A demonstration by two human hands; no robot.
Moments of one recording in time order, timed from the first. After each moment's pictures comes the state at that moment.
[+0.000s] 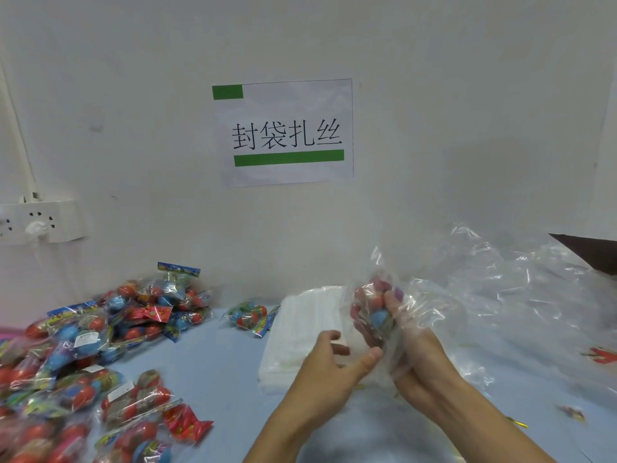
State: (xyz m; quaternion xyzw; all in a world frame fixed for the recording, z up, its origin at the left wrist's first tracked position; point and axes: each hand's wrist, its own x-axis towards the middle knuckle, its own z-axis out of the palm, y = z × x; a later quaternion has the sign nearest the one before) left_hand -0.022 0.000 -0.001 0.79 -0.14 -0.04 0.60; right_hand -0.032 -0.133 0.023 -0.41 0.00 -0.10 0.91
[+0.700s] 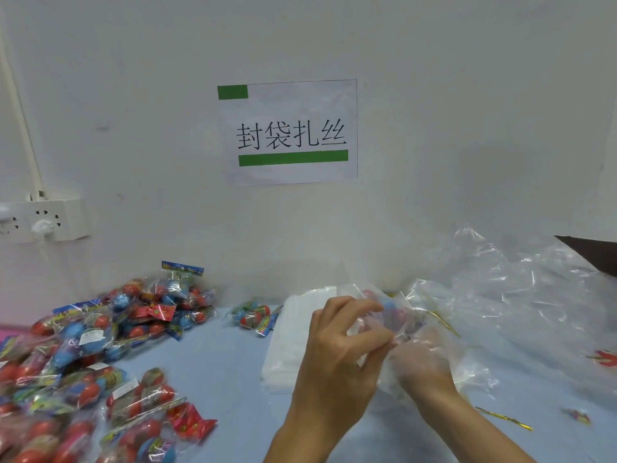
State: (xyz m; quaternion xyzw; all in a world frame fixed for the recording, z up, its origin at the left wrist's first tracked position) left_hand -0.034 -0.007 0.018 0.72 -0.39 0.46 0.34; right_hand -0.028 -0.143 -0.006 -0.79 0.16 -0.17 0.57
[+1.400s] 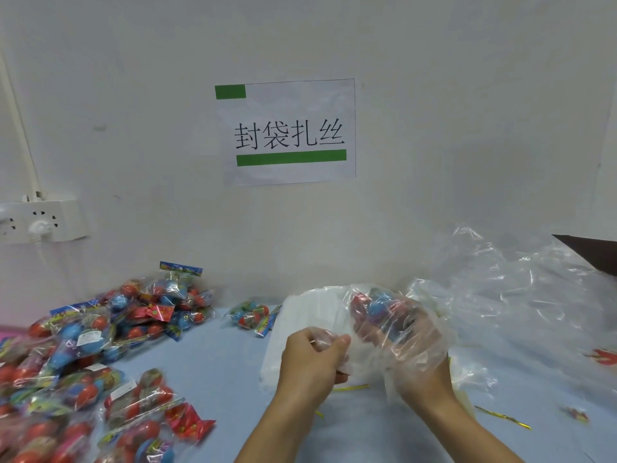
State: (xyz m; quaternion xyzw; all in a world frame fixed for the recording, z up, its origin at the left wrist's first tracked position) left_hand -0.020 0.006 0.013 0.71 -0.01 0.01 0.70; right_hand -0.037 -0.135 -0.002 -0.70 -0.07 -0.42 0.57
